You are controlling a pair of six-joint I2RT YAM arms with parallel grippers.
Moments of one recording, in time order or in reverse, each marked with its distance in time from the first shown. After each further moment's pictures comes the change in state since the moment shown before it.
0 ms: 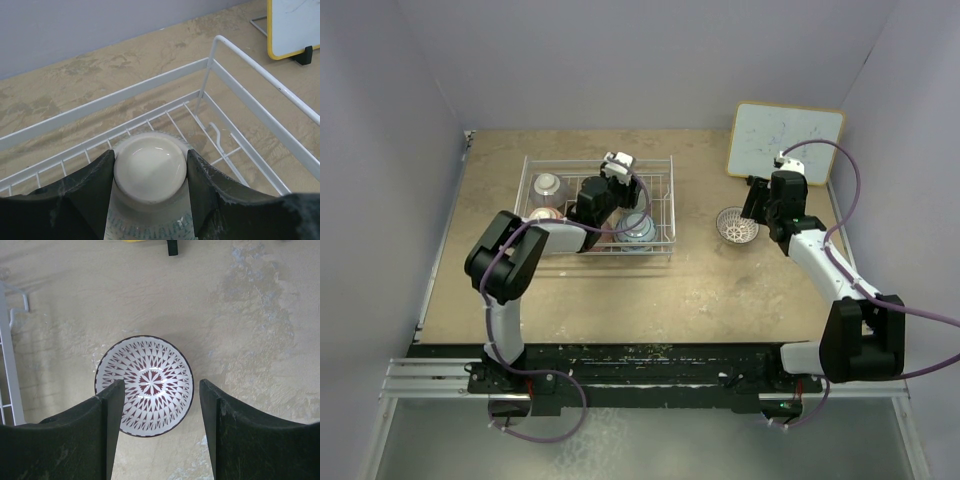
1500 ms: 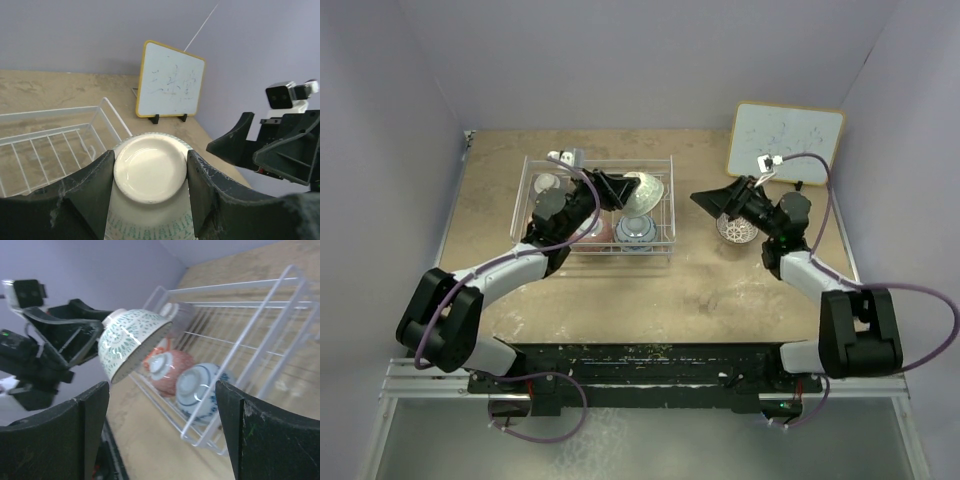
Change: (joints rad) left arm 0.013 -0.529 -0.253 -0.034 0.175 -0.556; right arm 0.012 -0.013 -0.262 0.930 -0.874 0.520
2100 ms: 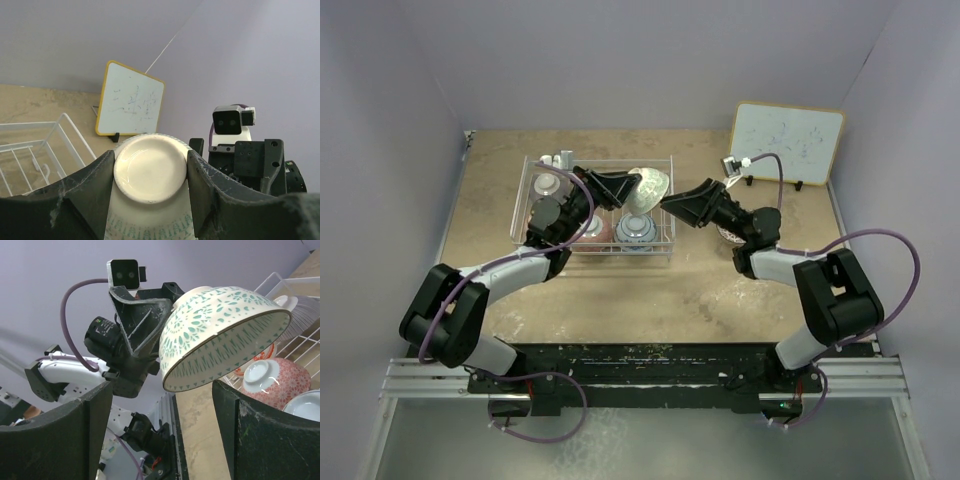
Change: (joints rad) left arm -0.001 0.027 -0.060 0.261 0.035 -0.220; right arm 0.222 0.243 -0.005 0.678 -0.040 0.444
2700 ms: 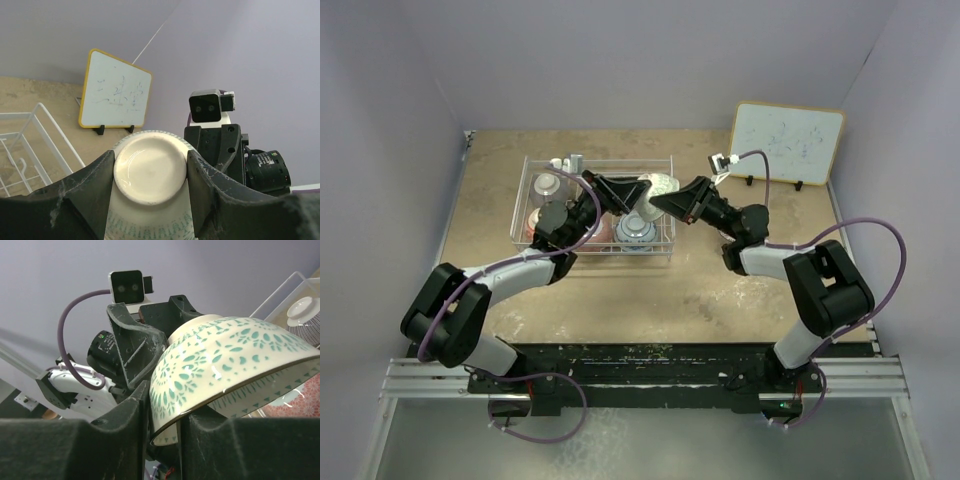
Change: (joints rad) left arm -0.063 0.006 0.000 0.005 0.002 -0.016; right arm 0.081 0.077 0.058 0.041 0.059 0.061
